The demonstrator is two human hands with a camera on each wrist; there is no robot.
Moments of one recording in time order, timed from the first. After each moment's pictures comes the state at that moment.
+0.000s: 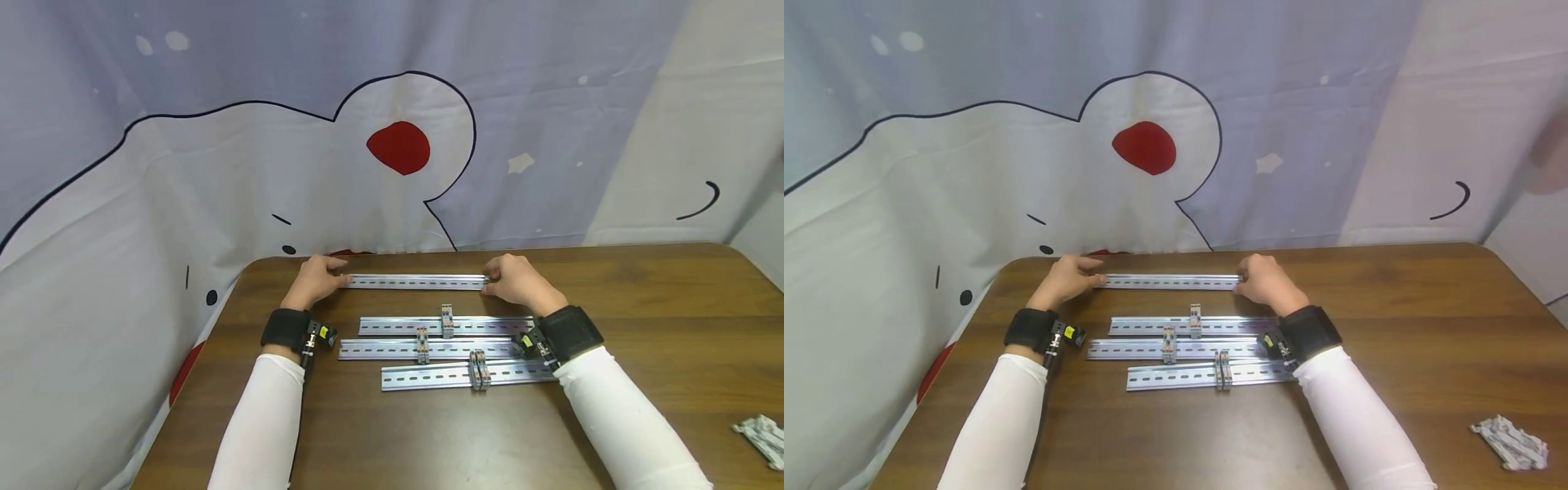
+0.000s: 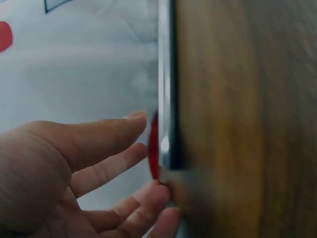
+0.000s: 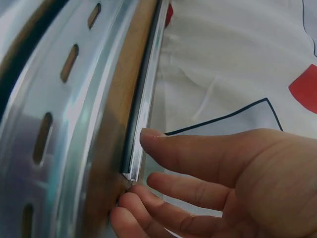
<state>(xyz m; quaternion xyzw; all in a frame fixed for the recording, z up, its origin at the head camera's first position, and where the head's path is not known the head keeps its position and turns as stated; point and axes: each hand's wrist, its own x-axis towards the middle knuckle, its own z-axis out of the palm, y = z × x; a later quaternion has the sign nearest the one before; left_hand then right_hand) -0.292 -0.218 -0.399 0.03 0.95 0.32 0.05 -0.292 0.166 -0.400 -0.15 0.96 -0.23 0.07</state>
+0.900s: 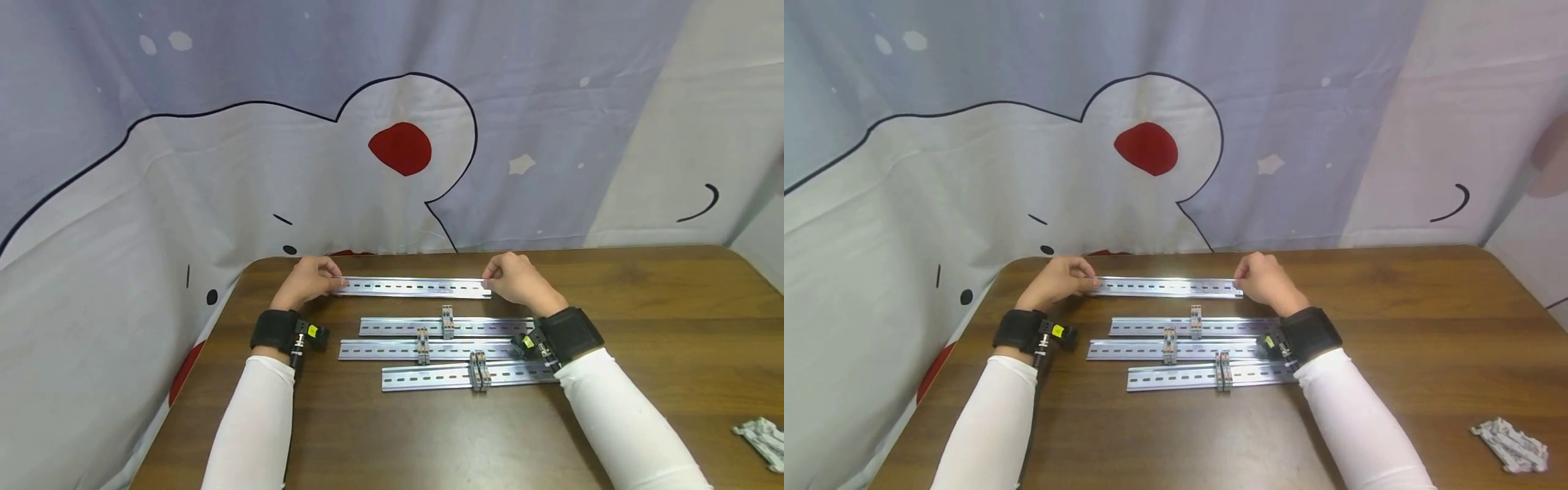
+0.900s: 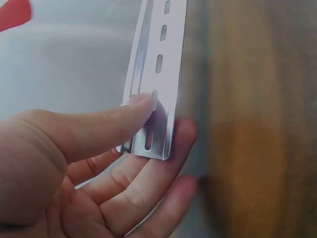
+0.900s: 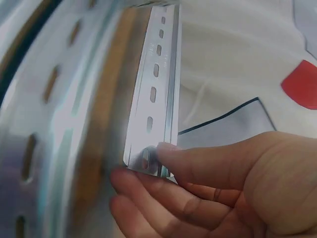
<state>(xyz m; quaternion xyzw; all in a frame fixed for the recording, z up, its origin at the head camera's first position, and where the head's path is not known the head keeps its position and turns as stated) -0.289 -0.232 -0.397 0.03 0.90 0.43 0.08 -0.291 0.167 -0.398 -0.15 0.94 -0.30 0.05</state>
